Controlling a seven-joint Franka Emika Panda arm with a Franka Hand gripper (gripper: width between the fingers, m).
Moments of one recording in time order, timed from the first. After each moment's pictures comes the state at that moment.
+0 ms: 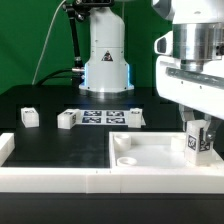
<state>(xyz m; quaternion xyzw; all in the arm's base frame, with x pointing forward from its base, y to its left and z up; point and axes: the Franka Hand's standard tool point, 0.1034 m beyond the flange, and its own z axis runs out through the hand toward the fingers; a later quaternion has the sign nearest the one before) 0.625 0.118 0.073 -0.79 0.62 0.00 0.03</state>
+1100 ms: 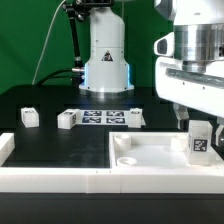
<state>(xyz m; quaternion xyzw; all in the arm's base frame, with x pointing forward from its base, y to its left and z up) 0.624 0.121 0.073 -0.85 0.52 0.00 0.04</state>
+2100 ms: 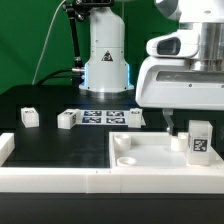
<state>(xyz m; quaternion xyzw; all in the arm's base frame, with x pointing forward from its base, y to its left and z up) 0.627 0.118 0.074 -1.00 0.02 -0.02 0.00</state>
